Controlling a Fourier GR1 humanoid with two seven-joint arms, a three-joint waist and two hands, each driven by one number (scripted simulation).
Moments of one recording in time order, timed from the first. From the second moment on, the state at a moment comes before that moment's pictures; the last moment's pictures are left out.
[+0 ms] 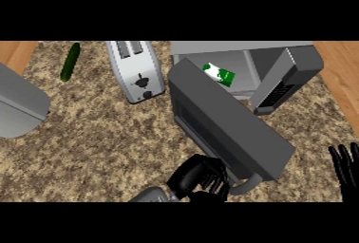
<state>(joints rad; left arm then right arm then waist) -0.42 0.01 -0.94 -1.05 0.06 0.28 -0.26 0.31 -0.22 -0.18 -1.60 -0.29 0.43 -0.63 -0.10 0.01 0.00</state>
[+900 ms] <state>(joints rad) -0.66 0.00 -0.87 -1.01 0.39 0.54 -0.38 0.27 -0.29 -0.18 -1.76 -0.37 0.49 -0.55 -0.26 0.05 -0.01</state>
